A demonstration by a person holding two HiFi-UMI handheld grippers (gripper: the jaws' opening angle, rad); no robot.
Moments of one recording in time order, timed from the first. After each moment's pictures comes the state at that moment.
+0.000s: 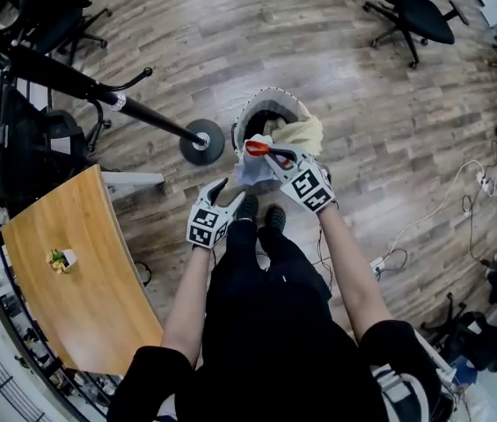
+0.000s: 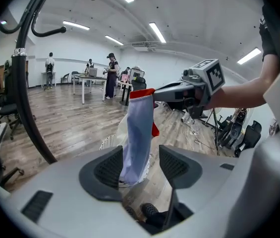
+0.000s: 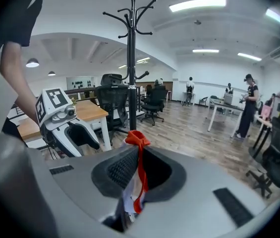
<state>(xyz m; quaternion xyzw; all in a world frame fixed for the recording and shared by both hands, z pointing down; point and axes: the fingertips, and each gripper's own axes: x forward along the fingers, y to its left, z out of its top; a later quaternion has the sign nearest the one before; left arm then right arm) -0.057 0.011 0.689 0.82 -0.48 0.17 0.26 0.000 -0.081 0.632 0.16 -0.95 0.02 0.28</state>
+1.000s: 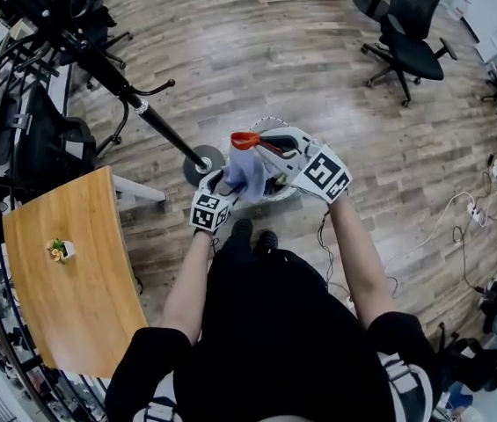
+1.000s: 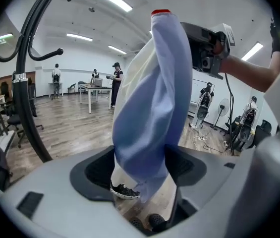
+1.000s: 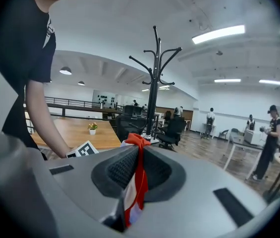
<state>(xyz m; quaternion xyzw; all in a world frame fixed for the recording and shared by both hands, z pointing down) -0.061 -0.026 0.645 0.81 -0.52 0.16 0.23 -0.017 -0.066 0.419 0.05 -0.98 -0.08 0.15</state>
